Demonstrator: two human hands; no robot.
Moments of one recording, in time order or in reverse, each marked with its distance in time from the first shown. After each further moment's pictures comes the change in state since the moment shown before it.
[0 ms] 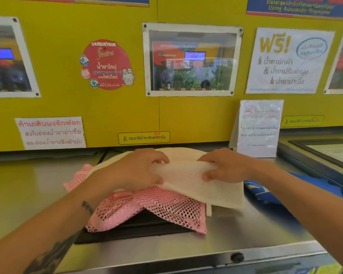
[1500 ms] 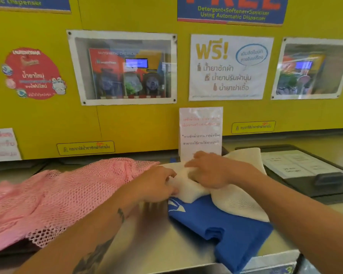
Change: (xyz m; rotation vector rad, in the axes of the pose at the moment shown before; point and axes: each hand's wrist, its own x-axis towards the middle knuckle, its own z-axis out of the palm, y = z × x) left_hand 0.126 0.177 0.114 -0.035 -0.099 -0.060; right_hand -0.066 0.148 -0.052 -0.134 -0.084 0.126
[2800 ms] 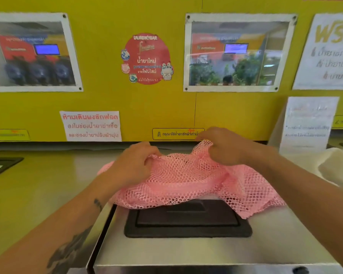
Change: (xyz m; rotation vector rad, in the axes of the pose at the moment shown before) left_hand -0.151 -0.293 -0.122 0.118 0.451 0.064; right_hand 0.117 -0.260 0.005 0.027 0.214 -0.087
